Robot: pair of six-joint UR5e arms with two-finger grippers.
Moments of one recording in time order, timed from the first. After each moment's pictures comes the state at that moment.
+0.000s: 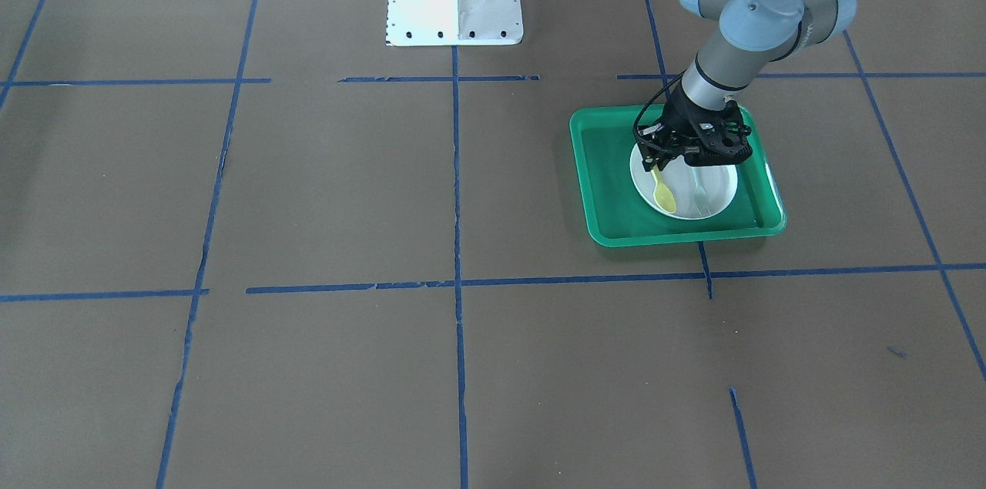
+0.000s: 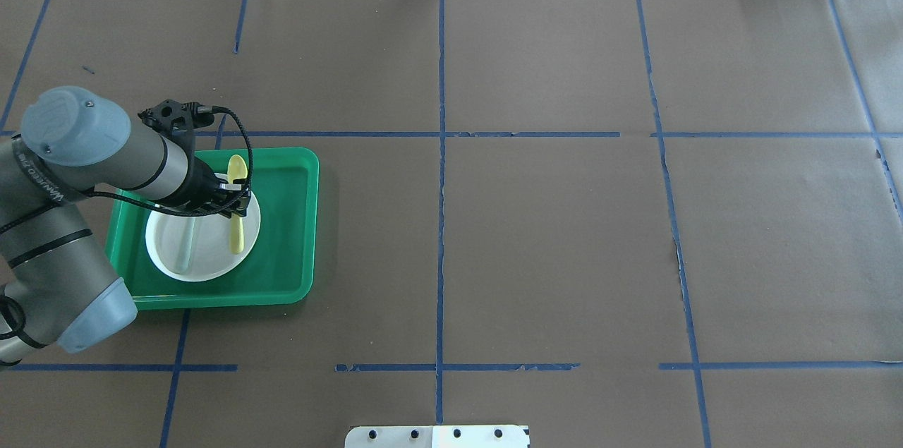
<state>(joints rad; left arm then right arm) -0.67 -1.83 -1.82 -1.89 -2.02 -1.25 1.58 -1.70 1.64 -1.50 2.28 0.01</state>
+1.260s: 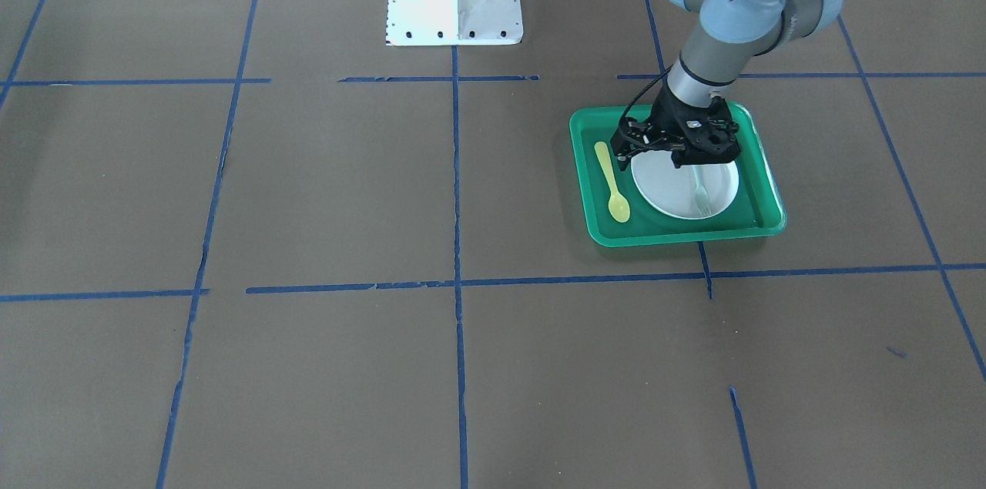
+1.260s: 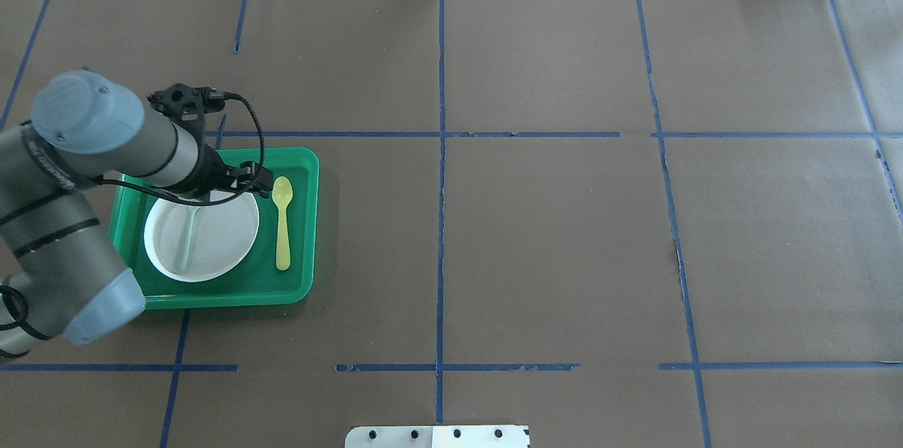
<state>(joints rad) -0.75 -1.83 -1.88 -1.77 -2.01 -1.08 1.58 -1.70 1.64 -1.50 2.28 0.01</state>
